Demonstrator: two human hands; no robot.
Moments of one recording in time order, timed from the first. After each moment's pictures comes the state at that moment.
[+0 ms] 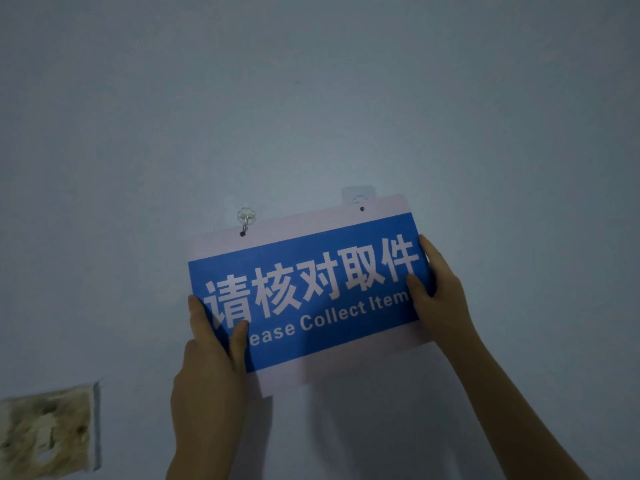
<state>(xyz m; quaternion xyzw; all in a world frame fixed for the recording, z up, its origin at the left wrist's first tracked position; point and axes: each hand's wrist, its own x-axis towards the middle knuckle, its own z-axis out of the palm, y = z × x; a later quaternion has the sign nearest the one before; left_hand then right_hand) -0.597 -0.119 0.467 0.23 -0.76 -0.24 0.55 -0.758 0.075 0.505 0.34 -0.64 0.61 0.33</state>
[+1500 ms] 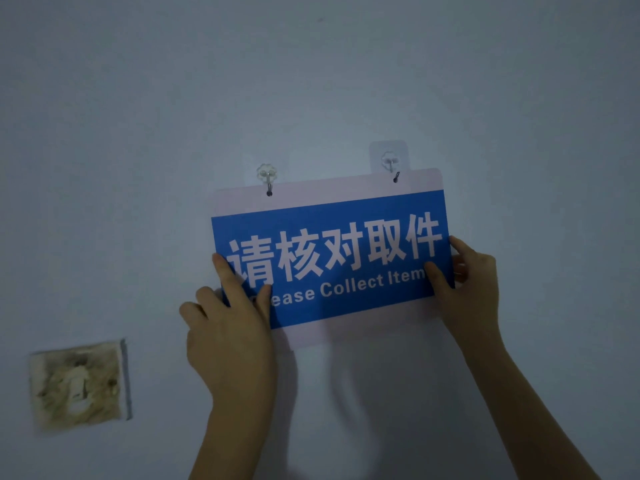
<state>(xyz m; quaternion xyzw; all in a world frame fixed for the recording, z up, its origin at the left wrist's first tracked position) -0.612 -0.127 0.463 0.36 -0.75 0.01 0.56 -0.783 0.052 0.465 0.23 -0.66 0.59 0.40</state>
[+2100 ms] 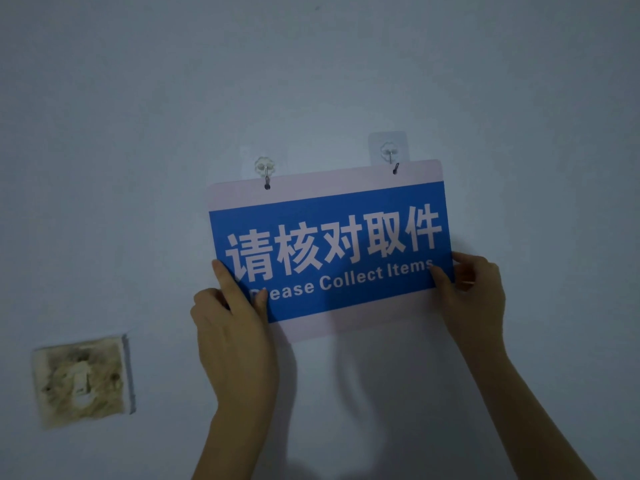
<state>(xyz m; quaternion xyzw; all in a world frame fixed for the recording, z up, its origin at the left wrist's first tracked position) -0.611 -0.121 0.454 0.23 -0.72 -0.21 0.62 -0.784 0.052 0.446 0.19 -0.64 0.63 0.40</state>
